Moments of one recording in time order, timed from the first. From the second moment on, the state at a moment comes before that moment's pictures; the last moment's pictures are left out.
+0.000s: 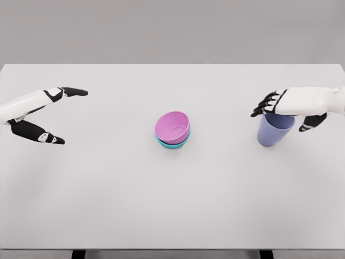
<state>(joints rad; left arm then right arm) -0.29 0.93 -0.30 -1.52 0.26 -0.61 -0.61 -0.91 -1.05 0.96 -1.47 0.24 -0.61 0.61</state>
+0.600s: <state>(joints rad) -0.29 0.93 -0.30 -1.52 0.26 -0.61 -0.61 -0.92 -1.00 0.98 -1.38 0.25 -0.61 0.61</state>
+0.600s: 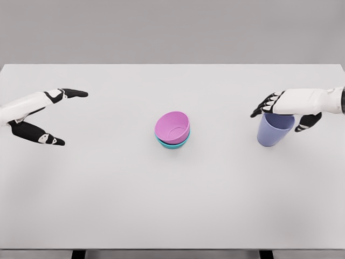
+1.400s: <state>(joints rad) -0.29 0.93 -0.30 -1.52 0.26 -0.61 -0.61 -0.96 -0.90 0.93 -1.38 0.25 -0.61 0.61</state>
